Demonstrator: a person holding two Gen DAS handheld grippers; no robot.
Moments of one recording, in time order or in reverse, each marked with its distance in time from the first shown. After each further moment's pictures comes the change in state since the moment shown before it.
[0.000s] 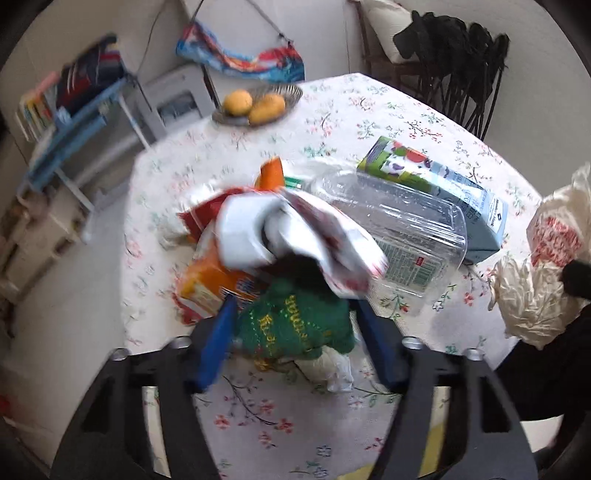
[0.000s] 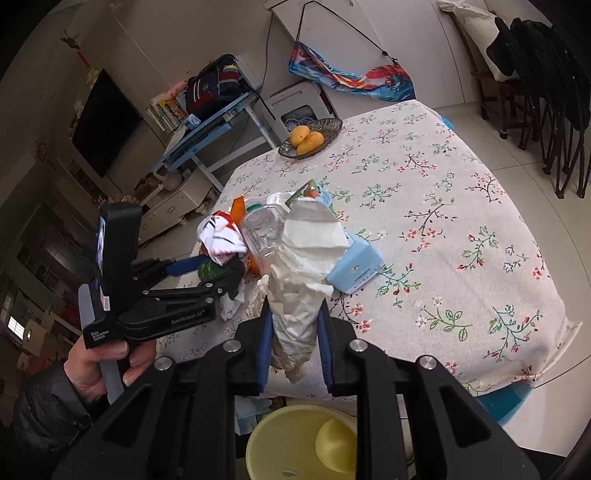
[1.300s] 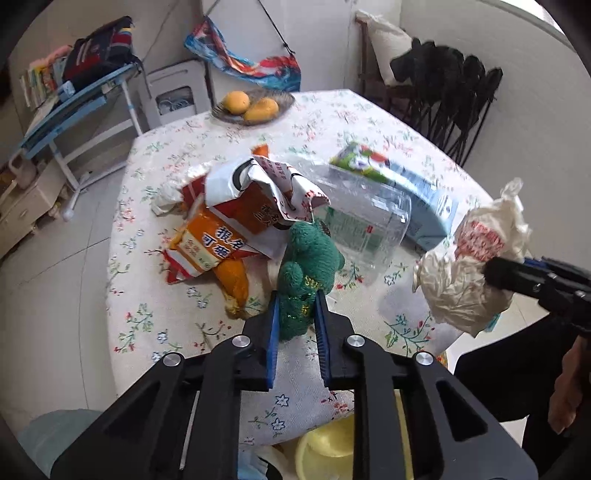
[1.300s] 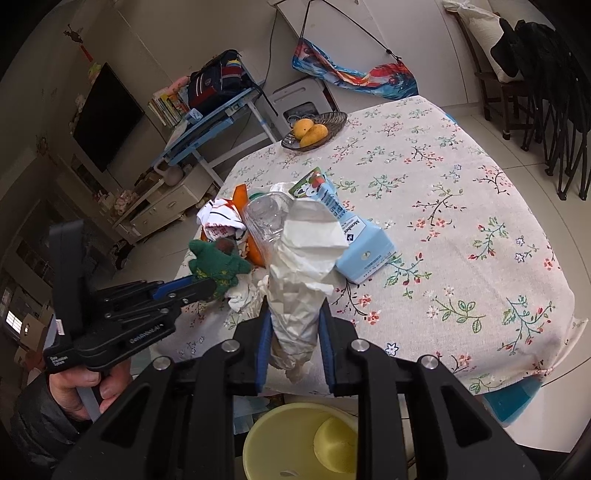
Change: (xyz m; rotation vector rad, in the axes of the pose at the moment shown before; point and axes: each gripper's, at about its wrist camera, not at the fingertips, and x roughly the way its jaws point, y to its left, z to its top) left arm -0.038 0.000 -0.034 -0.109 -0.070 -0.106; right arm 0.010 0.007 -0.008 -0.021 0.000 -0.008
